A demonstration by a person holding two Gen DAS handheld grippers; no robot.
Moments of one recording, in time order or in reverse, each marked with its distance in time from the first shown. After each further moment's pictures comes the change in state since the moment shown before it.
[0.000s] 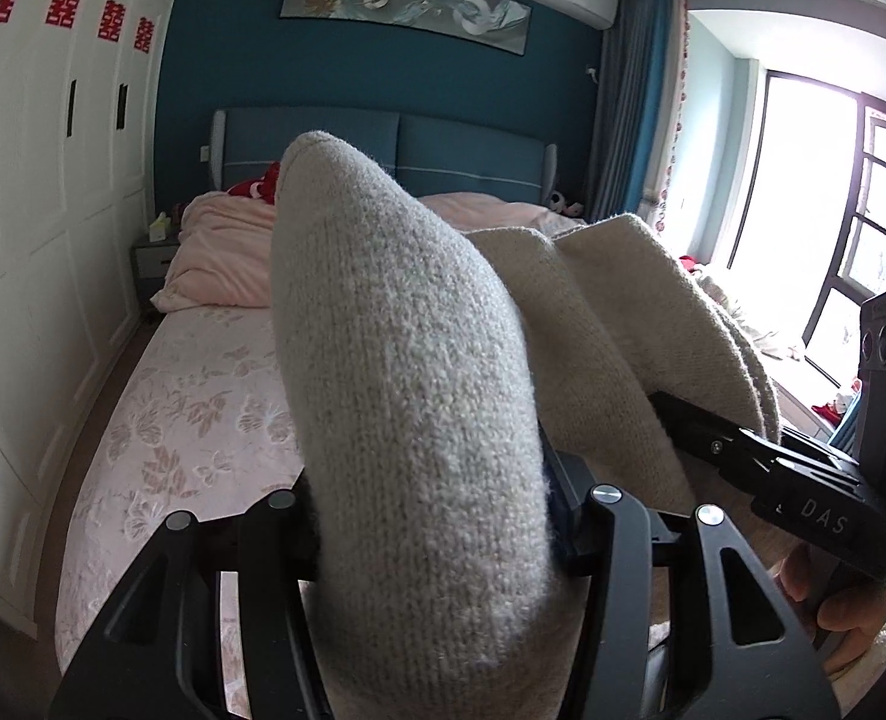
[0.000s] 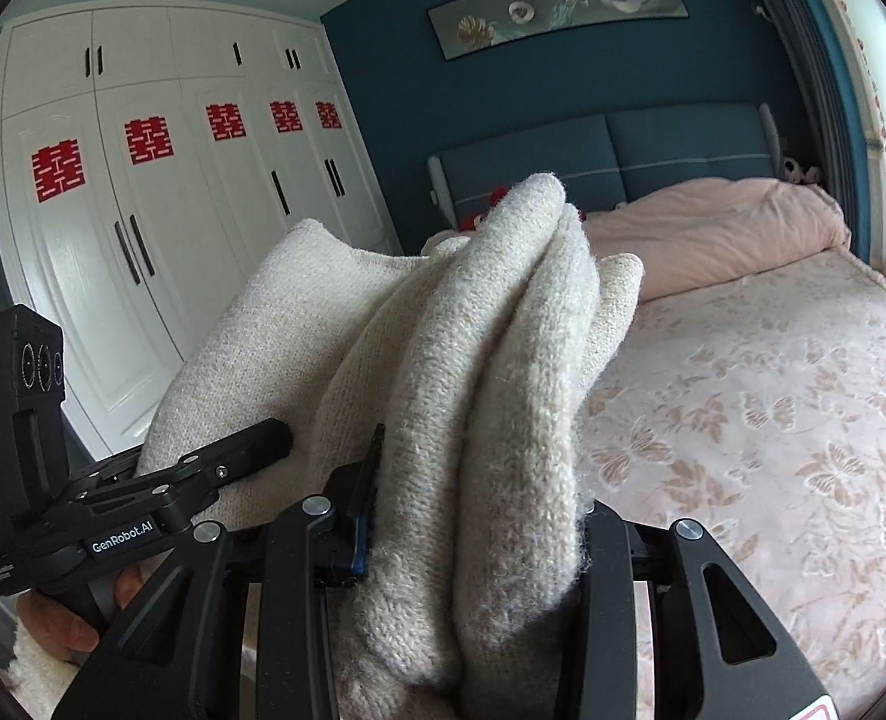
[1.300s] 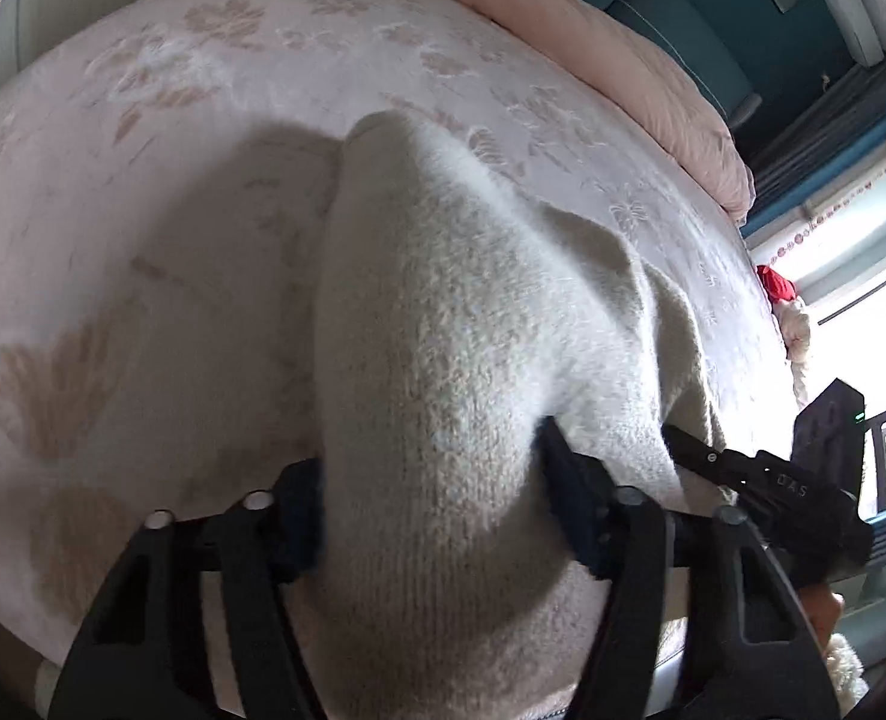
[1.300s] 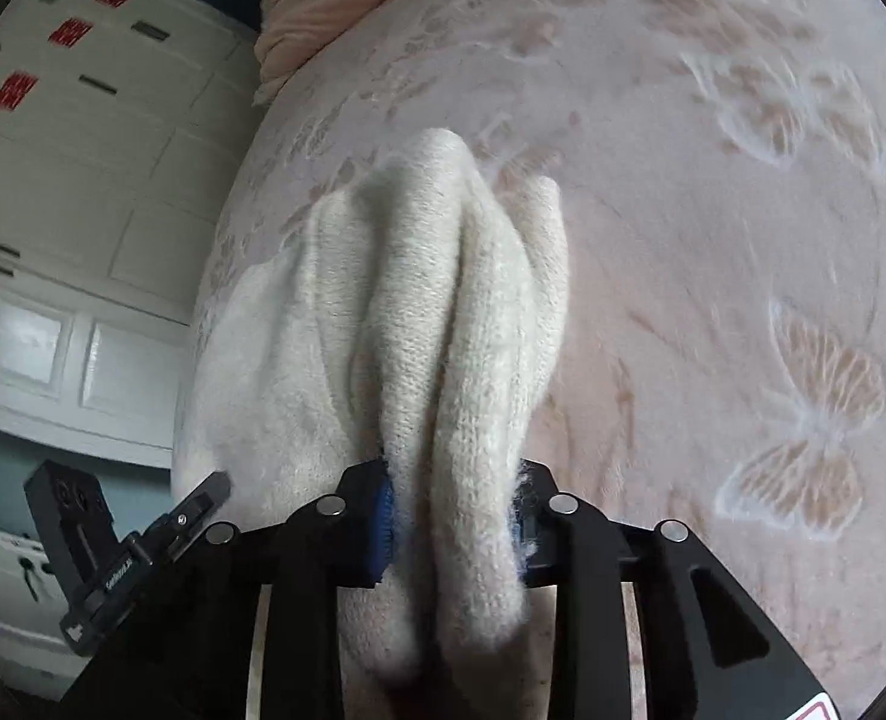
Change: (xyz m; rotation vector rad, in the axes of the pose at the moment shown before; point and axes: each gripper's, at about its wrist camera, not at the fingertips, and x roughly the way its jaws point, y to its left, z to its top) left arm 0.185 0.144 -0.236 -0.558 0.423 0.054; right arm 0.234 -0.160 -0.198 0.393 0.611 0.036
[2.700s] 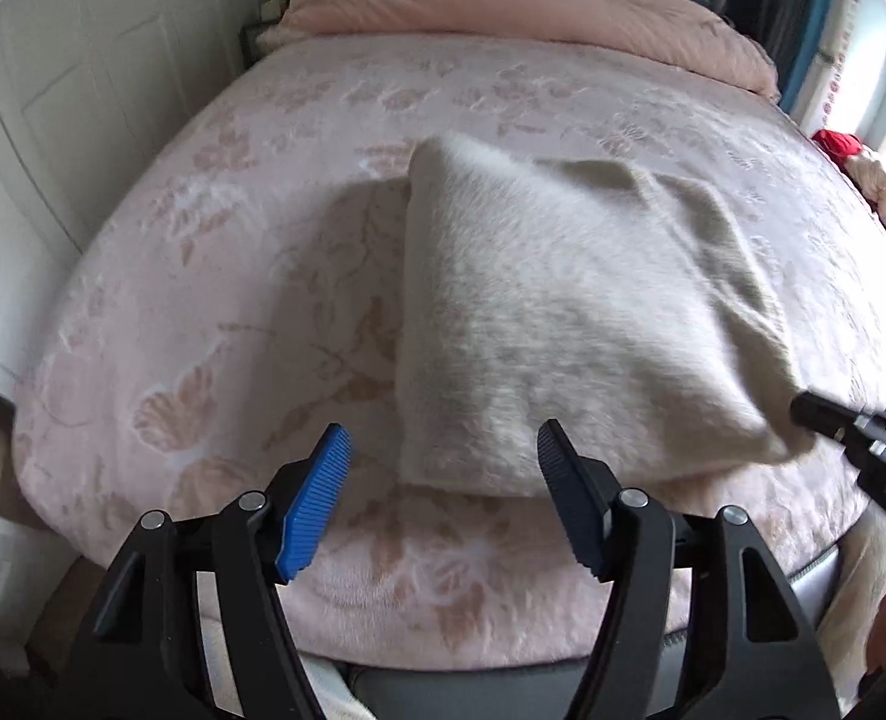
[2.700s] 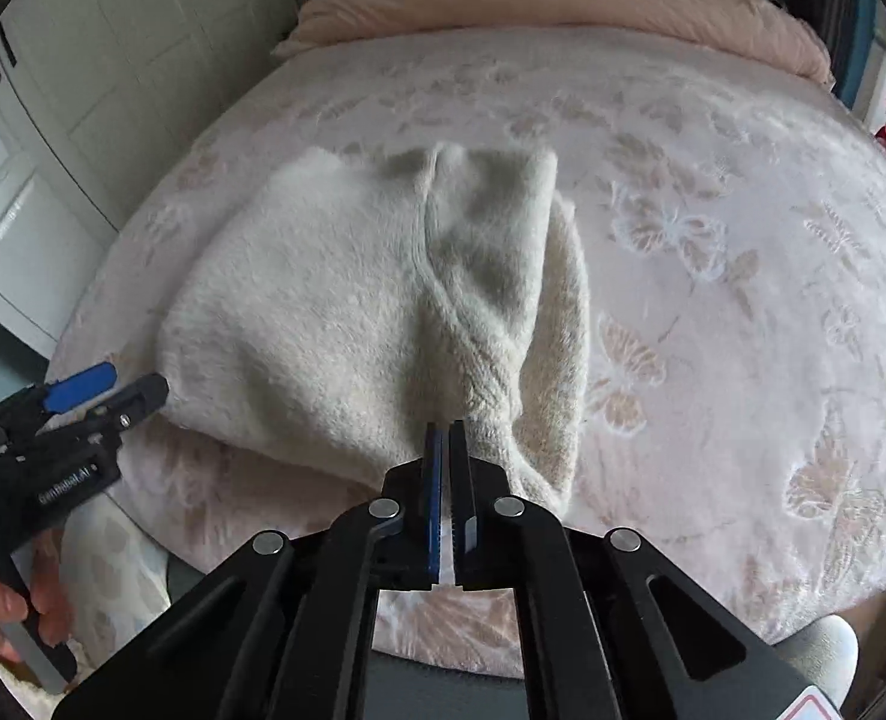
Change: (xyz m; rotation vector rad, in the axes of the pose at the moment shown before) left arm -0.053 -0.092 -0.057 0.366 -0.062 0.366; right arm -0.091 0.027 -0.082 -0.325 -0.122 -0.360
